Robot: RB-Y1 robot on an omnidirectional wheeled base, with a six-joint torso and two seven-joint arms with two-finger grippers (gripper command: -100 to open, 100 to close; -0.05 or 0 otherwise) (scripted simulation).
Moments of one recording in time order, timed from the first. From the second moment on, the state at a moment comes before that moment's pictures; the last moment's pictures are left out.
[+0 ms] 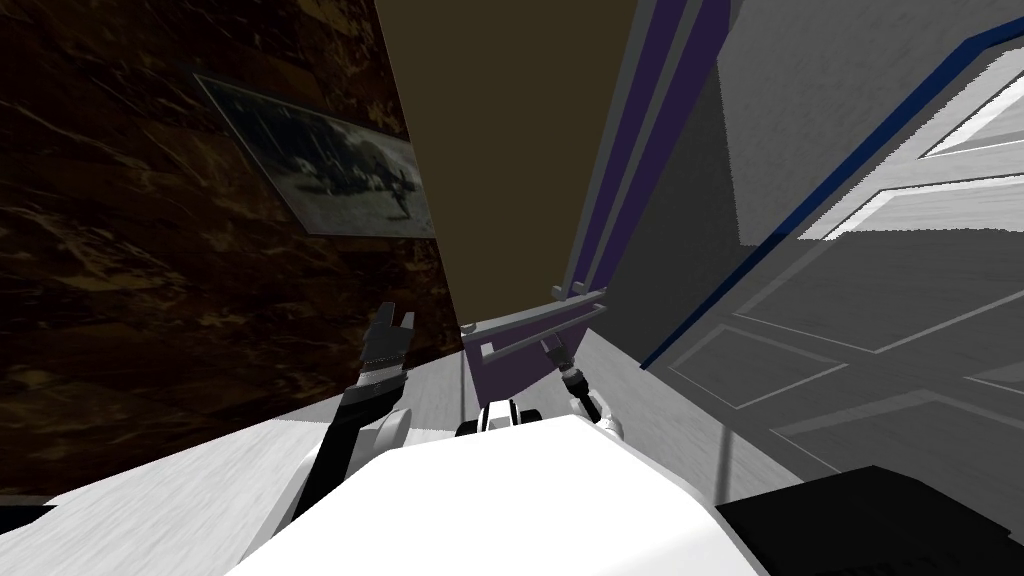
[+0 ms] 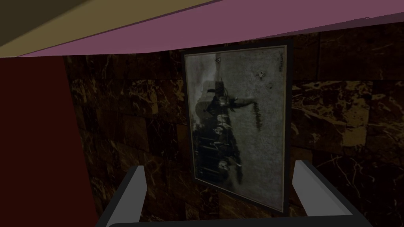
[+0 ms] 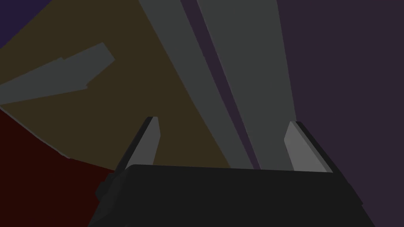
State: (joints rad) left arm 0.48 0.00 0.03 -2.32 -0.07 -0.39 -0.01; right arm 0.12 -0.20 -0.15 -1.12 0.40 -1.12 2.13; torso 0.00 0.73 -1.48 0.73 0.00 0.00
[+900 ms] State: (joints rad) left arm 0.48 0.00 0.03 -2.32 -0.07 -0.39 -0.01; right arm 0.06 -0.10 -0.14 -0.98 0.45 -1.16 2.36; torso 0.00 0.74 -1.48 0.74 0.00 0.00
